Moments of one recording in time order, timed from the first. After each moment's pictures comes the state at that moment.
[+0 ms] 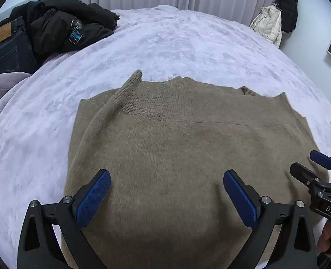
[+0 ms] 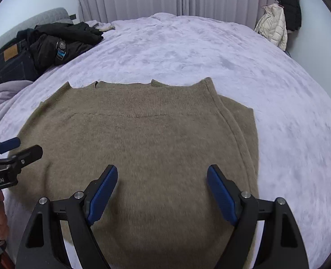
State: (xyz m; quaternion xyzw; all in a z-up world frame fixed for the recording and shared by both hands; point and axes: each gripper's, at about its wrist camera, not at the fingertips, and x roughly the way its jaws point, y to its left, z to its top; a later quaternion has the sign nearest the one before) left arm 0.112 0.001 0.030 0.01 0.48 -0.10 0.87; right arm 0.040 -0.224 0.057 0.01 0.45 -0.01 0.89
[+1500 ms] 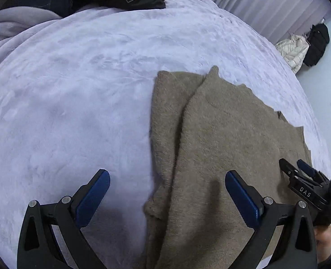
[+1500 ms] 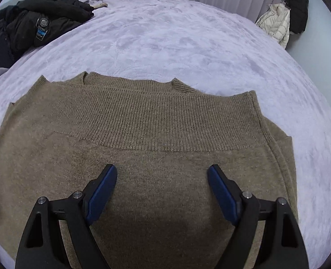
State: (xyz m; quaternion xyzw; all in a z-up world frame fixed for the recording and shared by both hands) left arm 0.118 0.113 0.007 -0.12 0.52 -0.09 0.84; right arm 0.113 -0.171 0.026 -0.04 0.49 -0.07 0.87
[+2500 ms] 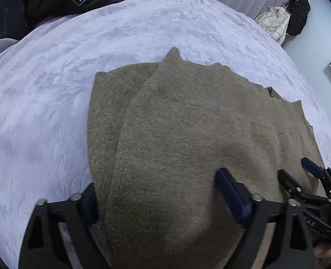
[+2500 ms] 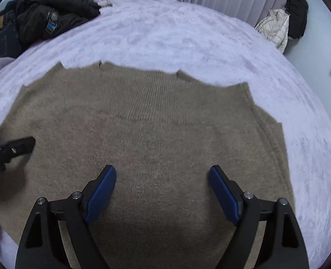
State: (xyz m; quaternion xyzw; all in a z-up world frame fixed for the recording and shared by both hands) left arm 0.150 0.061 -0.003 -0.07 0.53 -0.16 0.83; right arm 0.090 -0.156 0.024 -0.05 0.50 -0.07 0.86
